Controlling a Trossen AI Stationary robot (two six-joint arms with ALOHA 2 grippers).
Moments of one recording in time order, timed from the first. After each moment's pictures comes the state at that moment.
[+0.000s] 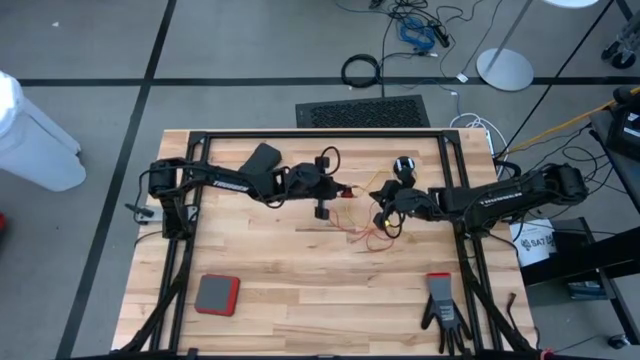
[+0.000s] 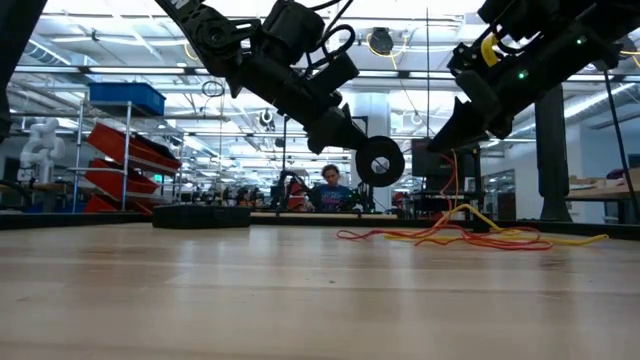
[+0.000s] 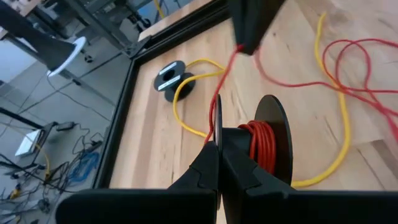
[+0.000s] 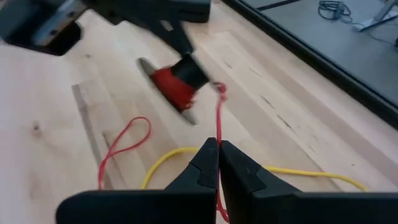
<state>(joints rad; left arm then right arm) 0.17 1.83 1.08 0.31 -0.09 0.56 0.02 1.11 0.49 0.00 0.50 0.32</state>
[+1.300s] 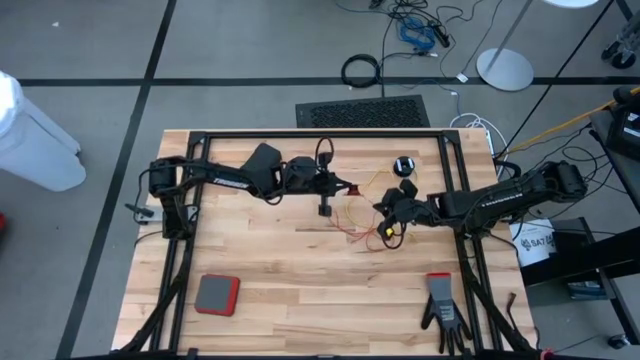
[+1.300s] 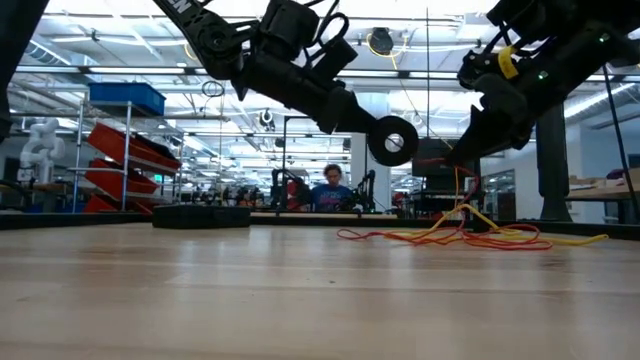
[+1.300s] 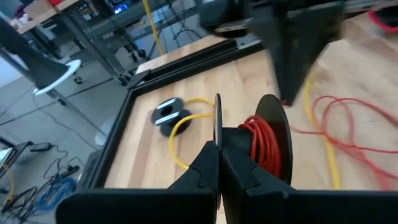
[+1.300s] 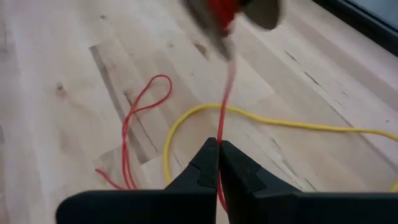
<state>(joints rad) 0.21 1.83 1.08 0.43 0.05 0.47 0.10 1.11 0.49 -0.14 0.46 0.46</state>
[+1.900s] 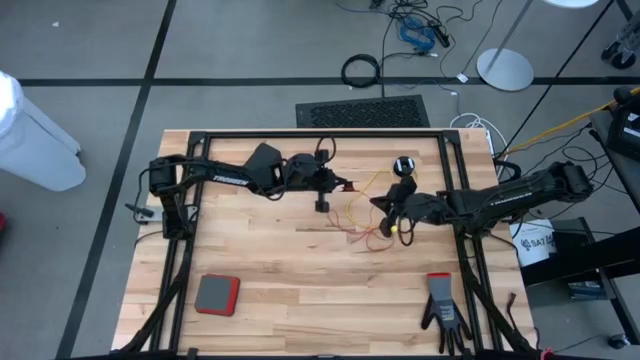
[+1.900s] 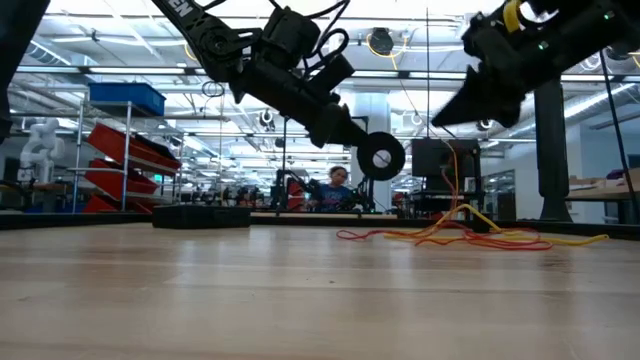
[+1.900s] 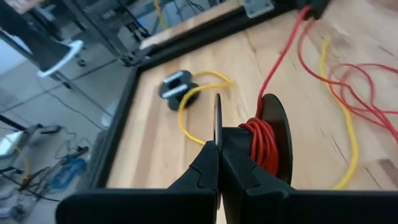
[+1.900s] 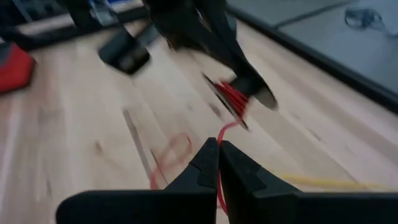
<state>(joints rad) 0.23 1.83 1.08 0.36 0.02 0.50 0.12 1.01 0.49 0.00 0.50 0.40</state>
